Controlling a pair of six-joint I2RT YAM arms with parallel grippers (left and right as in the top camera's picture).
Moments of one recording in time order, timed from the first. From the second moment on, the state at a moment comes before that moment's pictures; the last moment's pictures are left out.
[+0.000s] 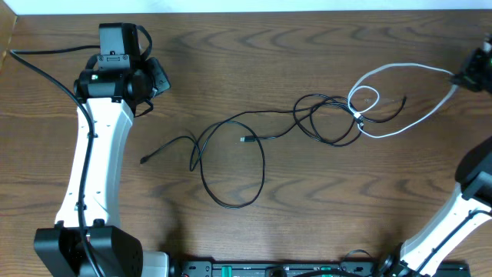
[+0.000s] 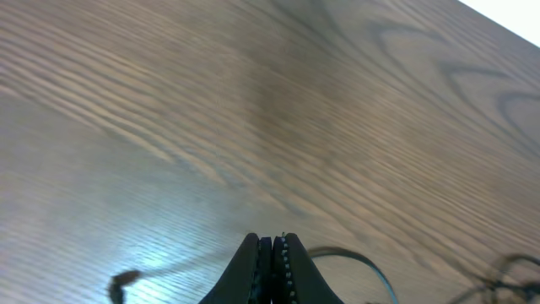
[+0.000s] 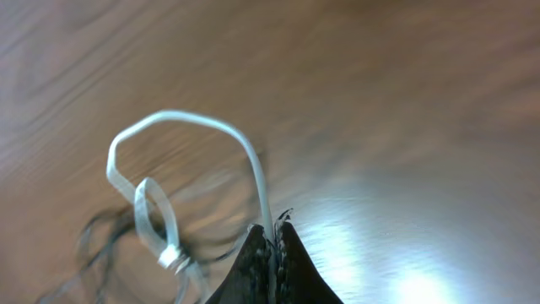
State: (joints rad) left arm 0.02 1.59 1.49 -0.89 -0.01 -0.41; right arm -0.49 2.22 2.13 -1.27 -0.42 0.04
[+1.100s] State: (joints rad) left arm -0.21 1.76 1.49 -0.65 0.33 -0.38; right arm -0.06 1.62 2.69 -1.27 -0.63 0.05
